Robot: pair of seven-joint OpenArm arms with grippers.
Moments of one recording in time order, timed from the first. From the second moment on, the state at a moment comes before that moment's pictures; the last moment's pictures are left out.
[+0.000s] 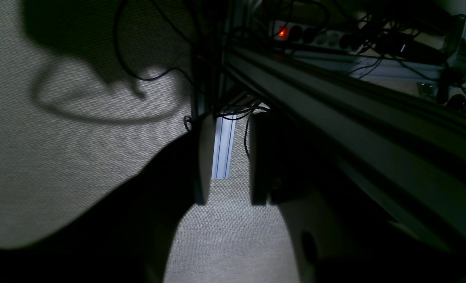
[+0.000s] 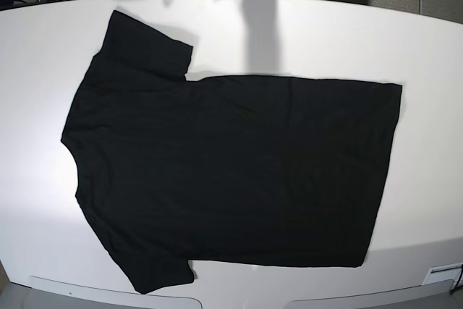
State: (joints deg) left arm 10.6 0.9 -29.1 16.7 16.6 -21.6 -6.8; right arm -7.9 5.7 -10.6 20.0 -12.4 6.2 -4.8
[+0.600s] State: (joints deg) left arm 10.6 0.9 -29.1 16.7 14.4 -21.6 -6.9; right arm -8.1 8.2 -10.6 20.7 -12.4 6.3 -4.4
